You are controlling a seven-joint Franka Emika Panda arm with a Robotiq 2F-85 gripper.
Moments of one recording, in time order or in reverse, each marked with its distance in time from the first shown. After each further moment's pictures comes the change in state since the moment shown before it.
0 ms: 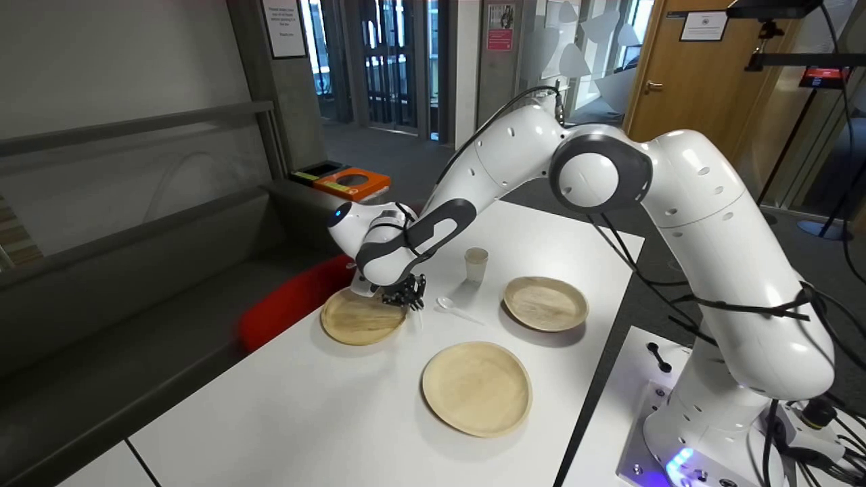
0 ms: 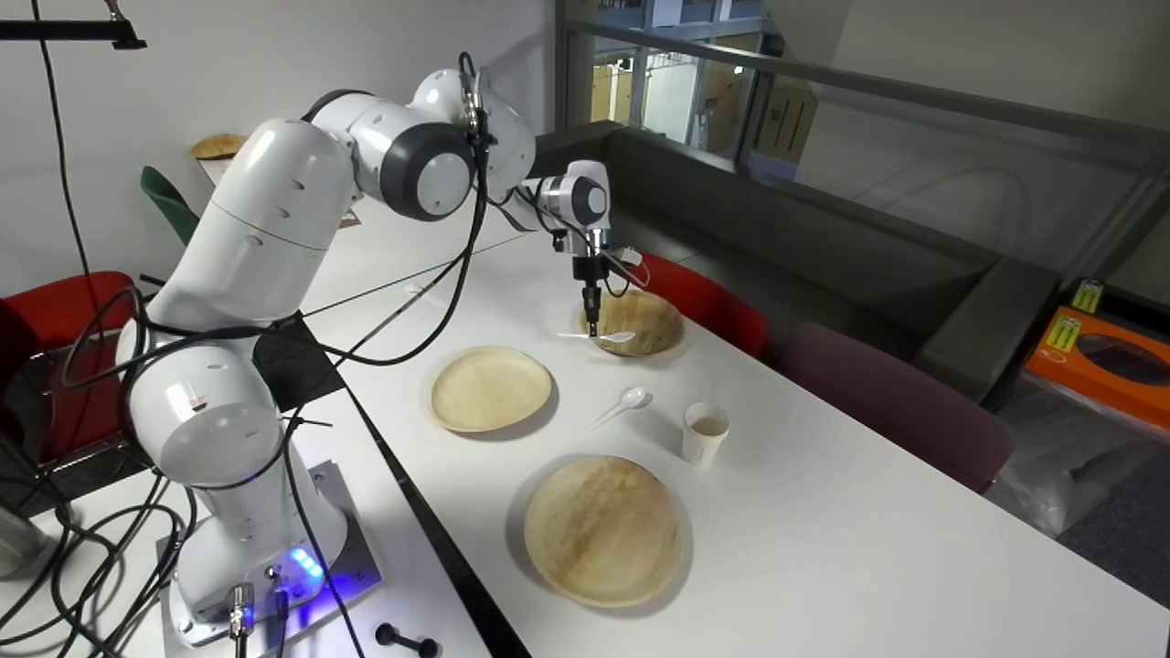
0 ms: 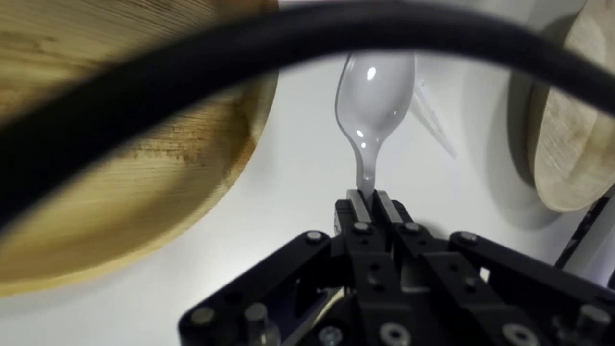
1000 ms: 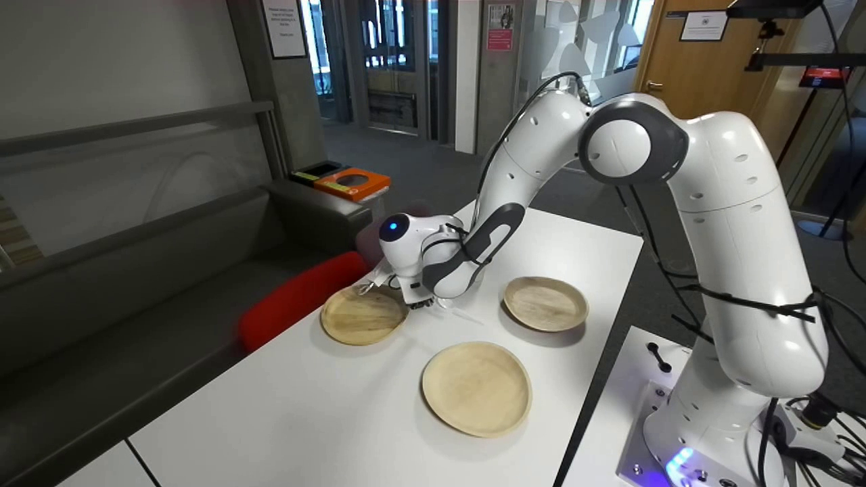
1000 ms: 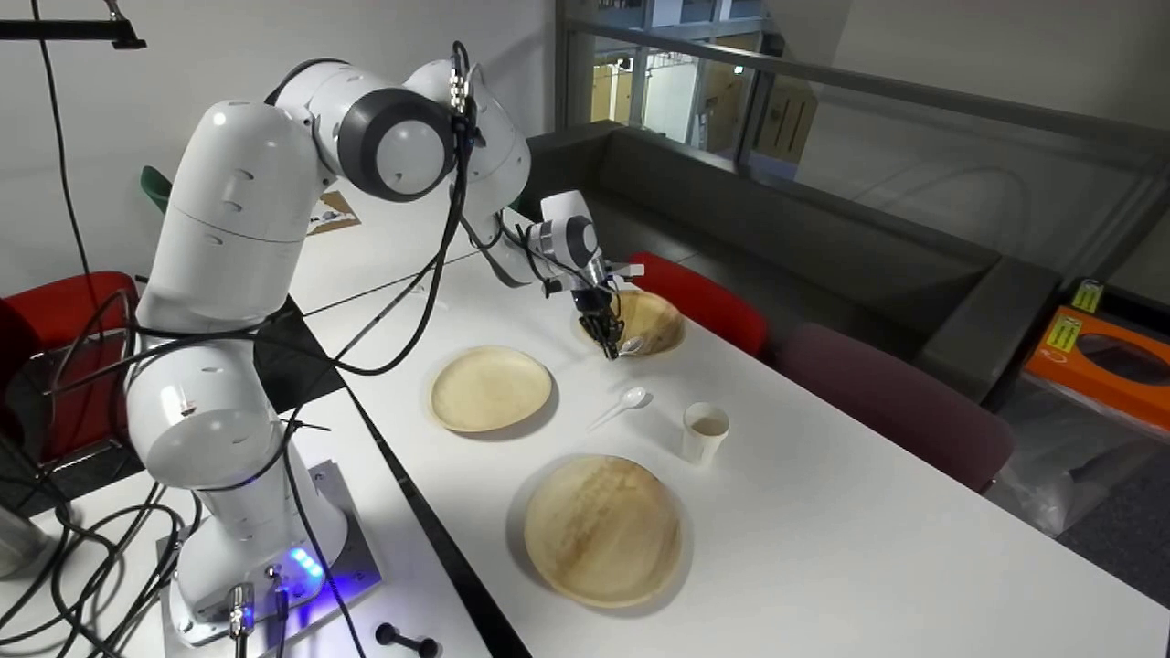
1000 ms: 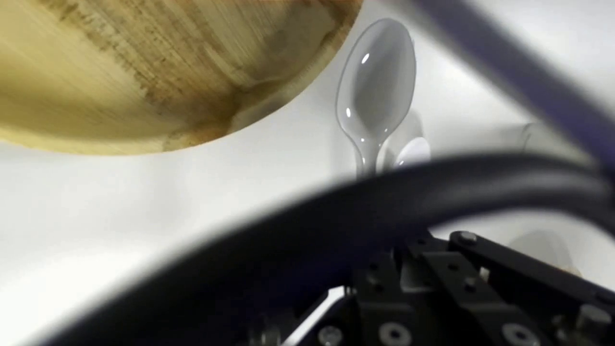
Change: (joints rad) arm -0.089 -0.157 -0.040 -0.397 -0.298 0.532 -0.507
